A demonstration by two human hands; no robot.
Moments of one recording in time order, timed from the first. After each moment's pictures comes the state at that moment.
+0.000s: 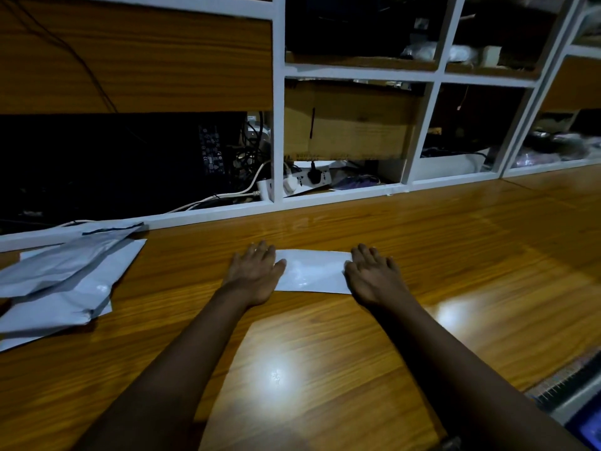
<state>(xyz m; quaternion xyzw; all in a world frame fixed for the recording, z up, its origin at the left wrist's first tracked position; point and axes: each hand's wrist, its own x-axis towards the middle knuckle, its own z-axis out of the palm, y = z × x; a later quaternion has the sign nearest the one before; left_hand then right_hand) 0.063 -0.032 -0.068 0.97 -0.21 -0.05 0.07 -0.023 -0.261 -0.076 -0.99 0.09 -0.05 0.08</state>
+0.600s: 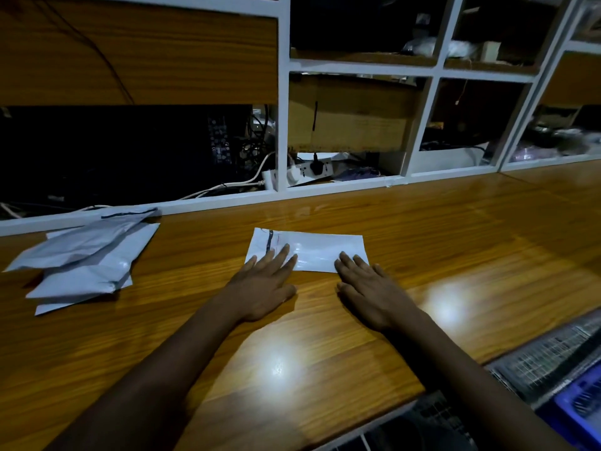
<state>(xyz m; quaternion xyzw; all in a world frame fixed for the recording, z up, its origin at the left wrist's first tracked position) 0.003 -0.006 -0.075 0.93 -0.36 -0.04 -0.05 -0.095 -0.240 -0.072 -1.00 -0.03 0.01 0.09</state>
